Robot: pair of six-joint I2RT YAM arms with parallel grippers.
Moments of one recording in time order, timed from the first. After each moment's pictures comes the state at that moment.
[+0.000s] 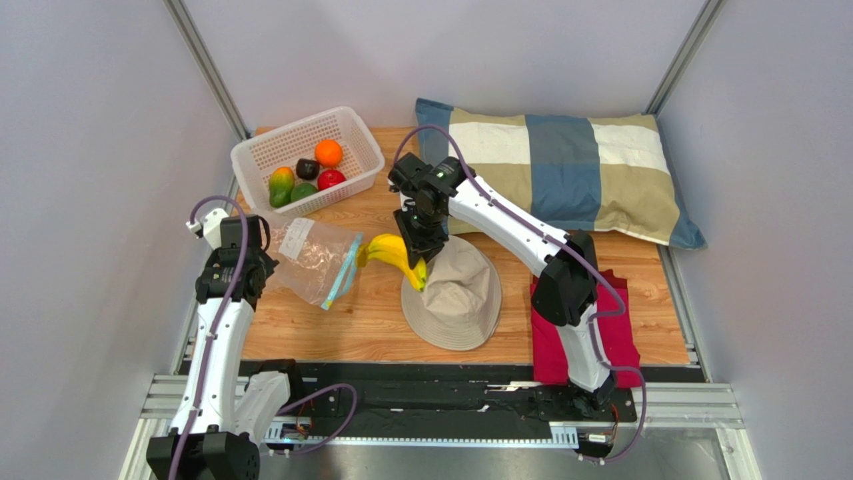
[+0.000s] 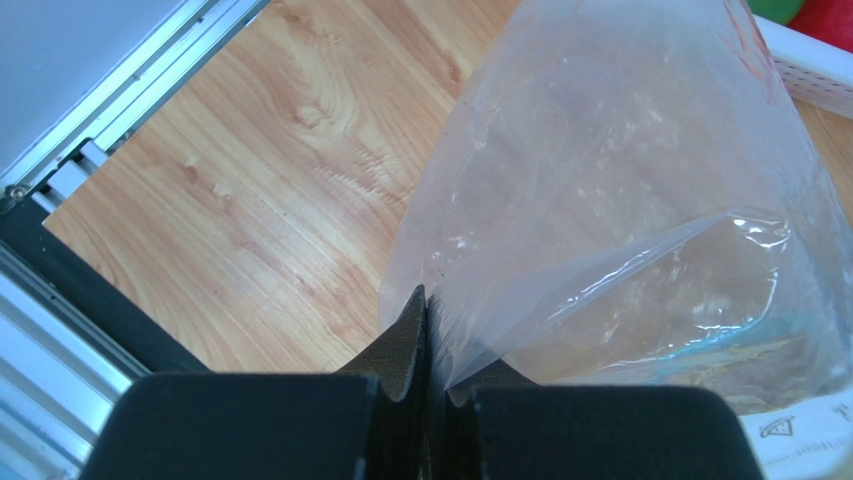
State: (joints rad) left arm 0.08 0.86 0.83 -0.78 -0.39 -0.58; right arm 0.83 2.09 2.09 -1.27 -0.19 0.42
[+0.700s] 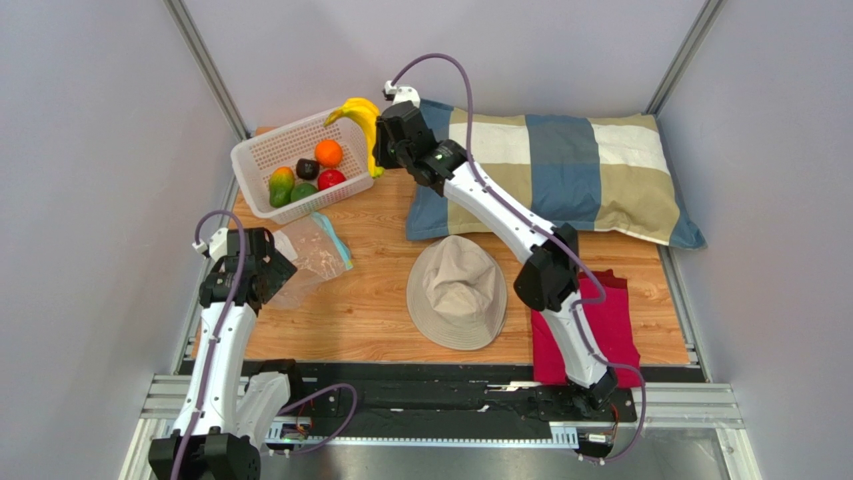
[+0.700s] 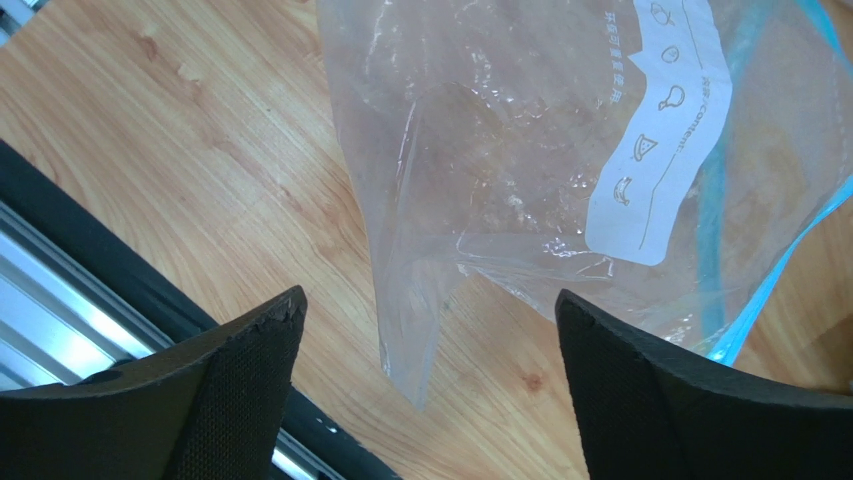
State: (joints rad) left arm 0.09 0.84 0.76 -0.89 -0.32 -0.72; right arm 0.77 2.22 2.34 -0.58 0.22 0.45
